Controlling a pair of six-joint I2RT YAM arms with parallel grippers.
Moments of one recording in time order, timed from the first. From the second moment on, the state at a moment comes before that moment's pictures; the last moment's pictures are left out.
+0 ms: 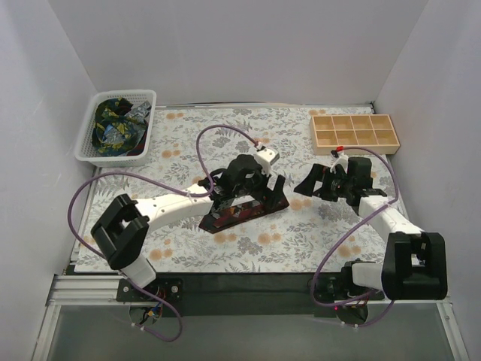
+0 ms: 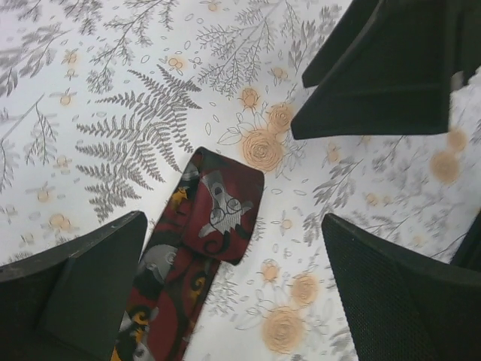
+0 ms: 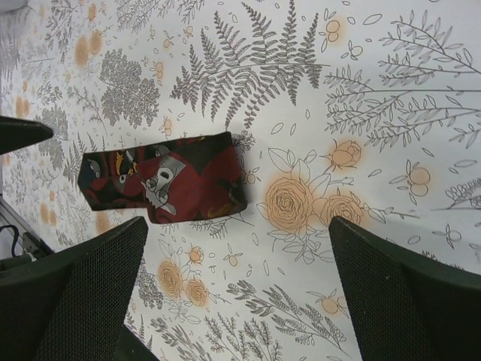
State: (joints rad) left arm -0.91 1.65 1.09 0.05 0.08 -0.17; right arm 0.04 1.23 0.60 -0.11 -0.62 0.34
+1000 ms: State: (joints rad) left arm -0.86 1.76 0.98 0.08 0.02 -0.75; right arm 0.16 1.62 0.71 0.07 -0.80 0.30
